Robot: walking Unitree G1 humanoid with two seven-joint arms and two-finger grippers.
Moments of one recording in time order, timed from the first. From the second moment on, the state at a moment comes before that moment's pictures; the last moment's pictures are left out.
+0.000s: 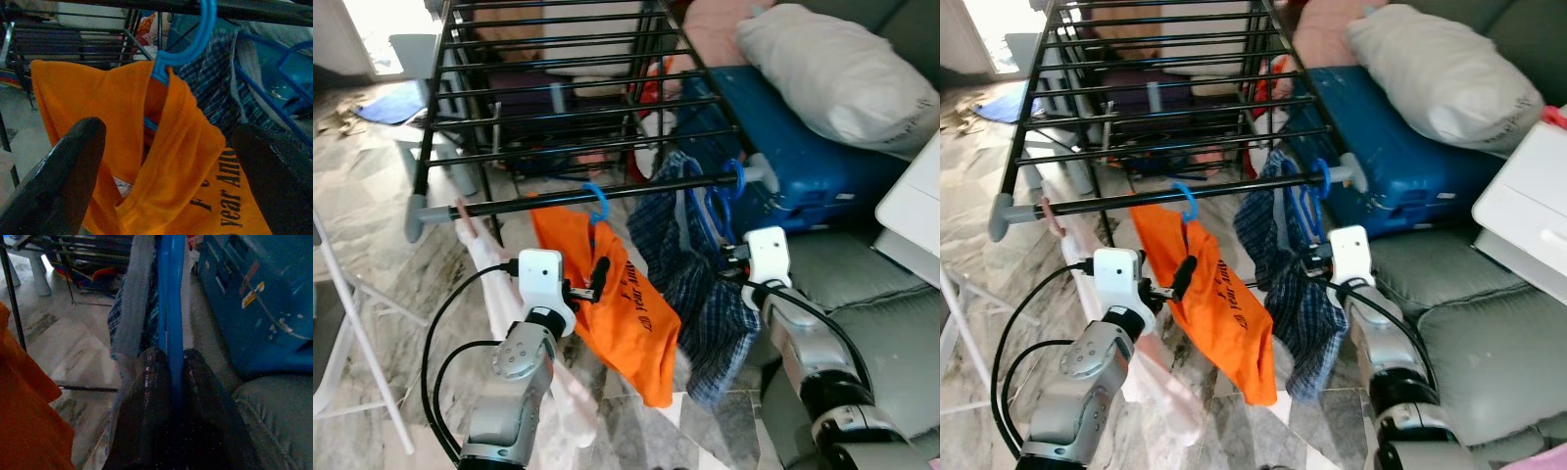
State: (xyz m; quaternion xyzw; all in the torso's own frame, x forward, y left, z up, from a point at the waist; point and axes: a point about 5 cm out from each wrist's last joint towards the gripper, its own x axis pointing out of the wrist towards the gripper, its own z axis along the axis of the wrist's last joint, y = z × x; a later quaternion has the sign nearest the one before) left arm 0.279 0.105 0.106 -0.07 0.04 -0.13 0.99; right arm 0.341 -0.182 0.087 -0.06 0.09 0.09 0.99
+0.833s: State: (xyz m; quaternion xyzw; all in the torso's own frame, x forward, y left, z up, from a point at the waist) left arm 0.279 0.103 0.098 -0.04 0.05 -0.12 0.99; right arm 0.281 -0.171 0.061 -0.03 0.15 0.11 0.98
